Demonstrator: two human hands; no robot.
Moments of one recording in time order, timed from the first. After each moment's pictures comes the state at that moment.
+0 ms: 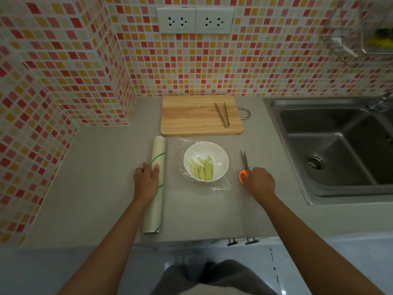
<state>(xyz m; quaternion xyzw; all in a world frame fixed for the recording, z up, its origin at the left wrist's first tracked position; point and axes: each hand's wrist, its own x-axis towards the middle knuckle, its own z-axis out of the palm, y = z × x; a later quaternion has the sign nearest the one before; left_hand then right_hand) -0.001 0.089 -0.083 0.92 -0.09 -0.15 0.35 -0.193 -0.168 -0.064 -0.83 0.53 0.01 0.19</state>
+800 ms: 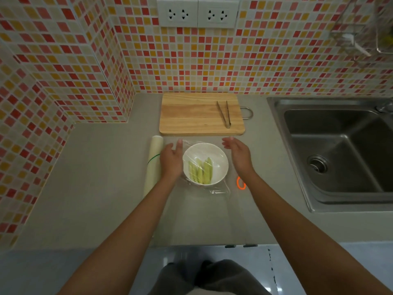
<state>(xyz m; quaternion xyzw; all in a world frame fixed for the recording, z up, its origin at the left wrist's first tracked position) -0.010 -0.008 -0.038 0.84 -0.06 -0.14 0.51 -0.115 -0.169 -0.041 -0.70 0.36 -0.22 0.58</state>
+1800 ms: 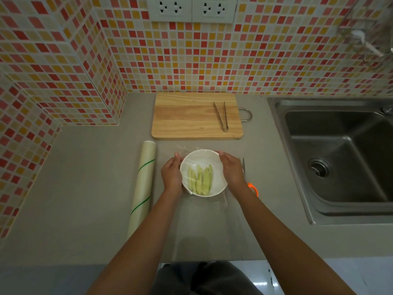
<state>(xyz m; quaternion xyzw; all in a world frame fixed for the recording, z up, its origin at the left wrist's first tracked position) -0.022 -0.040 -0.081 0.65 0.12 -0.20 0.72 -0.108 -0.168 -0.068 -0.64 0.36 -0.18 0.65</state>
